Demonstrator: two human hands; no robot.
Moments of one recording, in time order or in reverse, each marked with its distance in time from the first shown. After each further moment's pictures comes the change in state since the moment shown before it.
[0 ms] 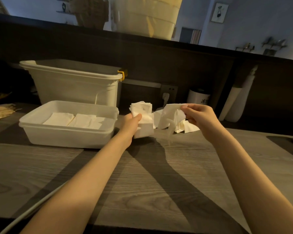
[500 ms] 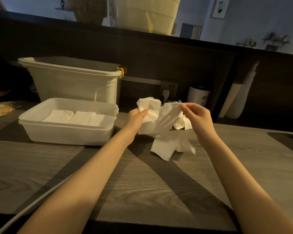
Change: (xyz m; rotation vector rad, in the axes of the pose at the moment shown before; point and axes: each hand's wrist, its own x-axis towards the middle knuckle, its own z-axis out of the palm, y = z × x) left_hand -0.008 0.003 0.007 0.082 -0.119 0.112; right_hand -0.014 0.015 0.014 0.017 0.106 -0.186
